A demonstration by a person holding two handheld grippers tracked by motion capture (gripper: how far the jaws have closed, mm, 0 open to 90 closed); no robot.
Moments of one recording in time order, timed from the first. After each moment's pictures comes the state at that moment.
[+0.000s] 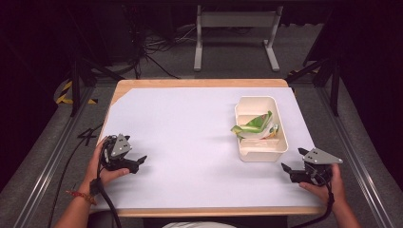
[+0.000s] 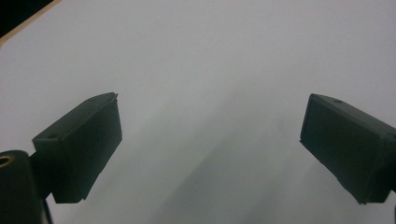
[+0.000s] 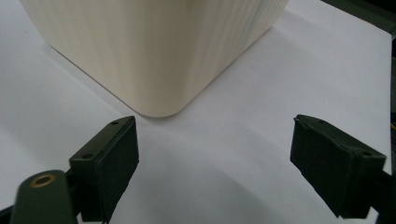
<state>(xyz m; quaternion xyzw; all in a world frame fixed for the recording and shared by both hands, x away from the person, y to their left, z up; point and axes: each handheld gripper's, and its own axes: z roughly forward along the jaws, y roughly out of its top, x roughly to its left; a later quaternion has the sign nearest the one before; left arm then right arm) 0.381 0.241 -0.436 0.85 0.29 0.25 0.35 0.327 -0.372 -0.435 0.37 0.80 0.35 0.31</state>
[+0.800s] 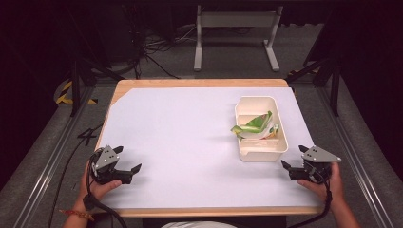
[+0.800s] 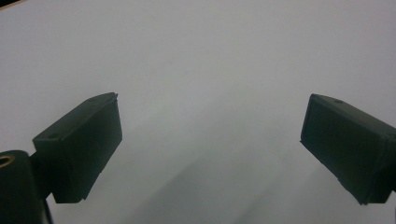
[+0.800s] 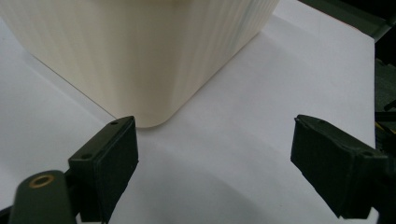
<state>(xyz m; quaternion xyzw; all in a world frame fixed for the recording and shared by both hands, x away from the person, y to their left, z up) 0.348 0.259 -0.449 0.81 0.34 0.23 0.42 0.331 -0.370 -0.433 0.38 0.80 0.34 0.32</state>
